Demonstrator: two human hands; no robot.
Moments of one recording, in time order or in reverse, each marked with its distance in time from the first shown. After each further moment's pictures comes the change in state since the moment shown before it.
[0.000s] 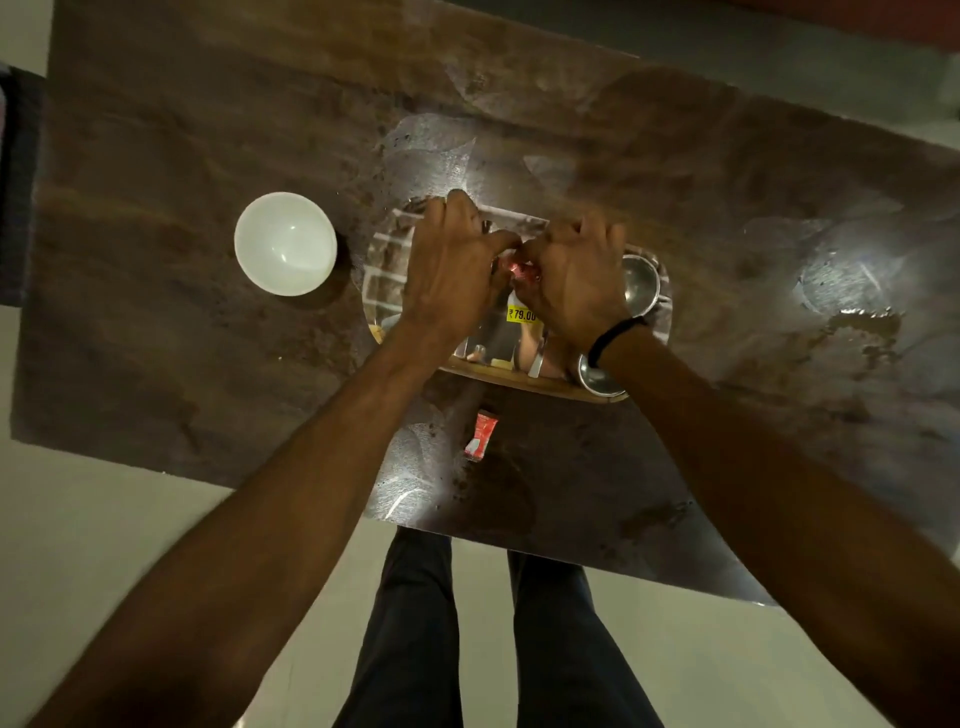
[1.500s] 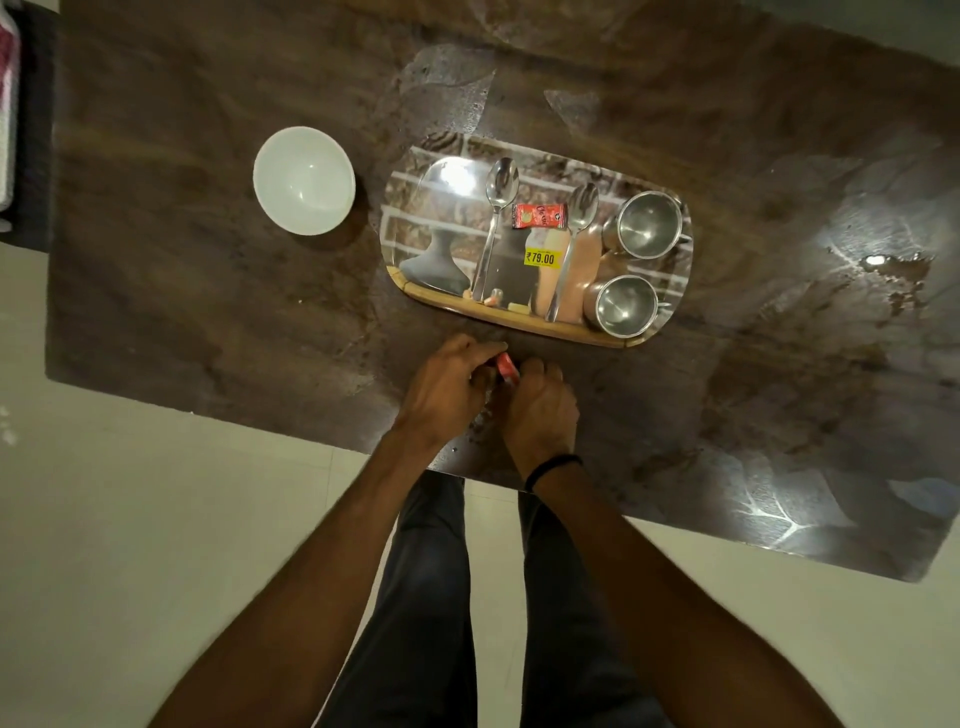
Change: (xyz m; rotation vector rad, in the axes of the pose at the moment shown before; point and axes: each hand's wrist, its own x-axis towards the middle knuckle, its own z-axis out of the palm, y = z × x) left_hand -0.172 0.008 0.036 -0.582 -0.362 -0.167; right_hand -0.158 -0.097 0.068 0.456 -0.272 0.526
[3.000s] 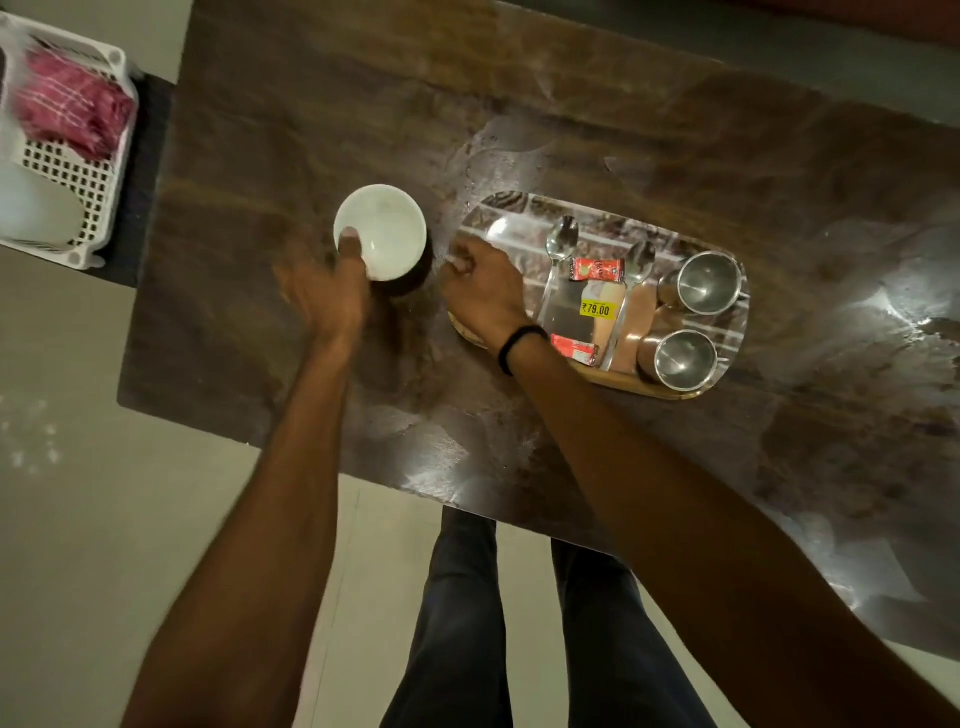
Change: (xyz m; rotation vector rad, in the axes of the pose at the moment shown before) left_hand 0.063 -0.072 -0.167 -0.428 0.864 -0.559; right_hand 0.090 -0.169 -0.041 0.556 -0.126 -0.231
